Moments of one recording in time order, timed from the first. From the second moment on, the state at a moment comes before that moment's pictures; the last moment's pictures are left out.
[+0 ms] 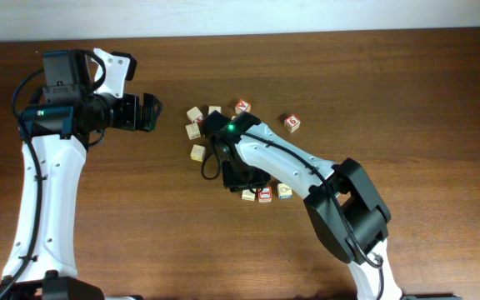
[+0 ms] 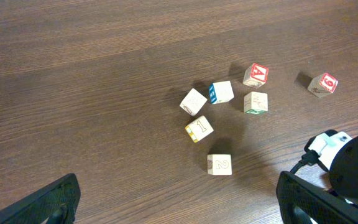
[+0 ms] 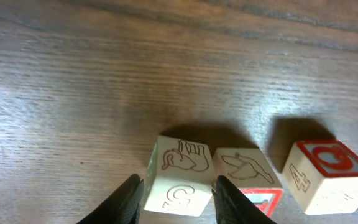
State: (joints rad) left arm 0.07 1.56 1.50 -0.86 0.33 0.21; right arm 0.72 2.17 1.69 -1.18 -0.01 0.64
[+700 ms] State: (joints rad) left arm 0.07 1.56 1.50 -0.86 0.33 0.21; right arm 0.70 2.30 1.85 -0.59 -0.06 0.71
